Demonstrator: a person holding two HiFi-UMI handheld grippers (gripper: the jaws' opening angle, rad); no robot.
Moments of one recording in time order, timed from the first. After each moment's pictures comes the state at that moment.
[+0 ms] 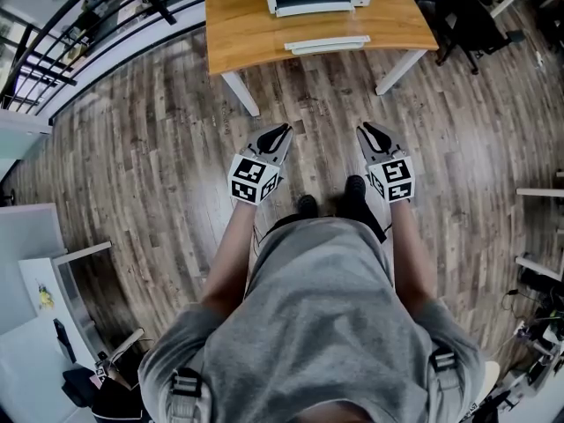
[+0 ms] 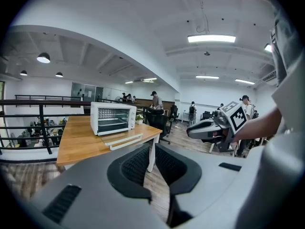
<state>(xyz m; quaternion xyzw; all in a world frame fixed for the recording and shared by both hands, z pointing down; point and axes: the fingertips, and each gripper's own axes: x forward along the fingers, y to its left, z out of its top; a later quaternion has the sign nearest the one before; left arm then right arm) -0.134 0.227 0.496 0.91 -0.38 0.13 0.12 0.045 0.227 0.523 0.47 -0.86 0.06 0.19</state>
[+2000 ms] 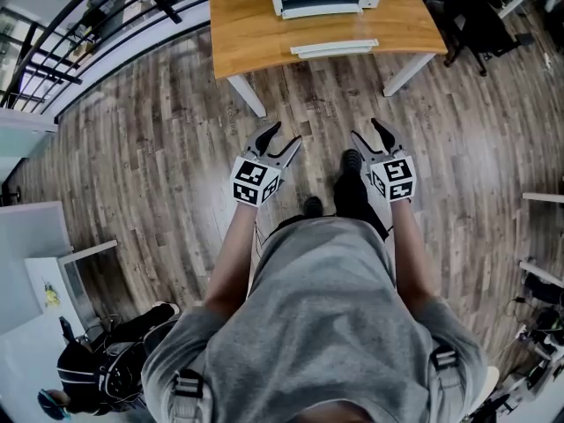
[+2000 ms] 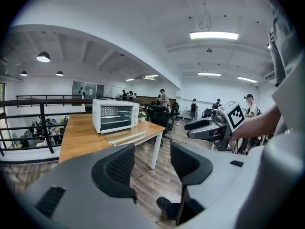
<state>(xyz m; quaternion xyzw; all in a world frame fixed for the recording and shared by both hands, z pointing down) -0.143 0.202 0.508 0.90 -0.39 0.14 0.13 0.039 0.194 0.537 0.47 -0.86 0.09 0.17</state>
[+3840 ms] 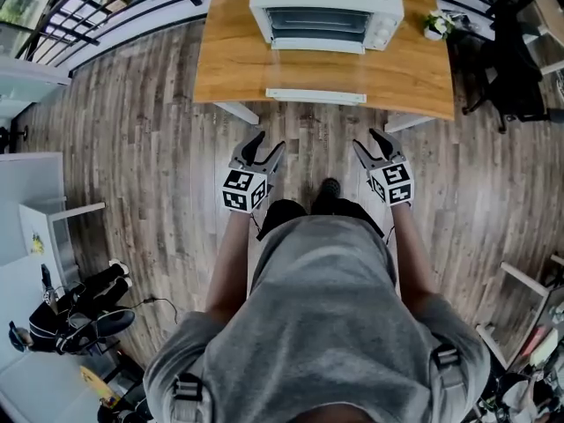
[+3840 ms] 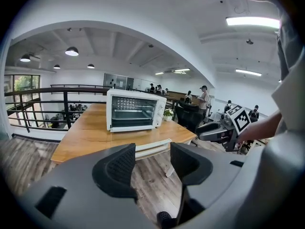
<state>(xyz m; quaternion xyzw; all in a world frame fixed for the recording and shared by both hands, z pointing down) -0.046 0.002 0.542 0.80 -0.54 0.15 0.21 0.177 -0.053 0.593 0.33 -0.91 0.13 0.22</state>
